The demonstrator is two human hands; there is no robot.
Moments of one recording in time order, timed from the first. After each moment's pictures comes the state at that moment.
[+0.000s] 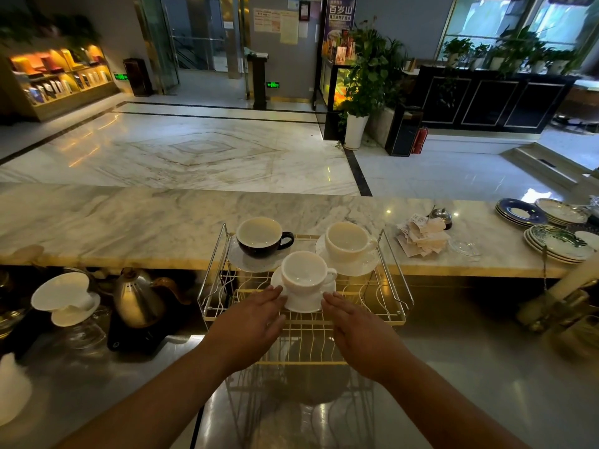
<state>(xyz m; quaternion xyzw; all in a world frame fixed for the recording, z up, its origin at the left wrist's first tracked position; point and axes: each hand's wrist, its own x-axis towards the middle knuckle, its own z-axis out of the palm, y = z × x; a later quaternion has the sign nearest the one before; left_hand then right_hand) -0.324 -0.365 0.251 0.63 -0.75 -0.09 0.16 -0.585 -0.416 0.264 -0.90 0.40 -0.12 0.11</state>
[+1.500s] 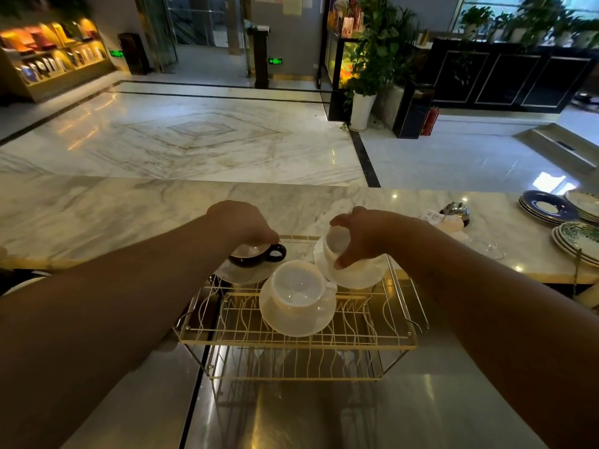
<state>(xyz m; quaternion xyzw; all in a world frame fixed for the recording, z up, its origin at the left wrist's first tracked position) -0.301 -0.555 0.369 0.81 -0.57 -0.09 -0.12 -0.539 -0.620 0.363 -0.84 0.51 0.15 0.10</state>
